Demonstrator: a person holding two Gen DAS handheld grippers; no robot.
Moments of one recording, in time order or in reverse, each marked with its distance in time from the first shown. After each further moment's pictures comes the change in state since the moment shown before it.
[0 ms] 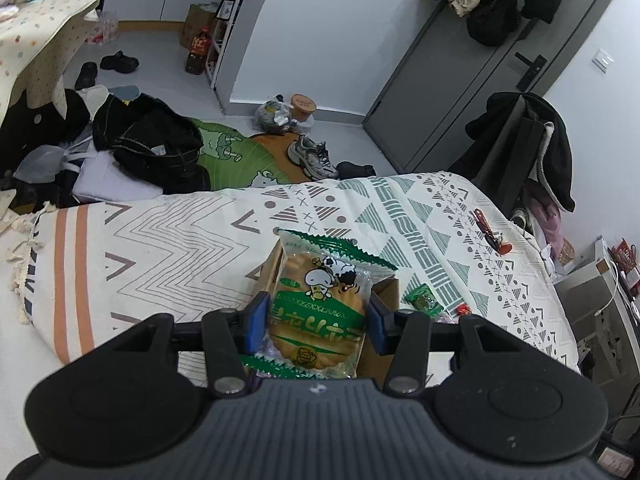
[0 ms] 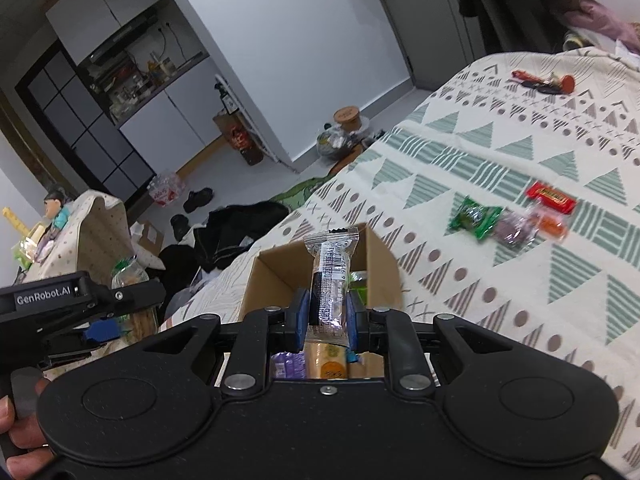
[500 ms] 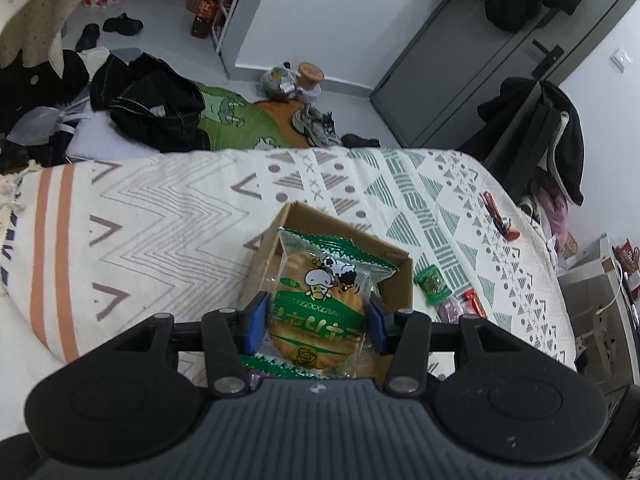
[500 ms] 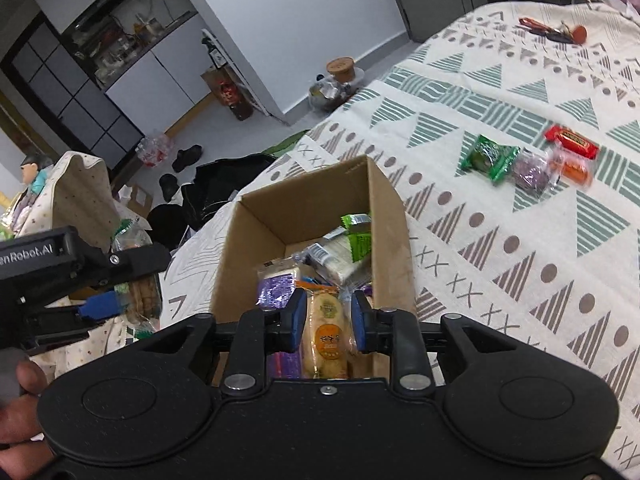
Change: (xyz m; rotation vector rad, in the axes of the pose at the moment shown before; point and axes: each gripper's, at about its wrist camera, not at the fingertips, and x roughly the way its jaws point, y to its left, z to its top) left arm 0.038 0.011 -0.008 -0.051 0.094 -0.013; right arm 0.041 -0.001 -0.023 0.020 0.130 -0.025
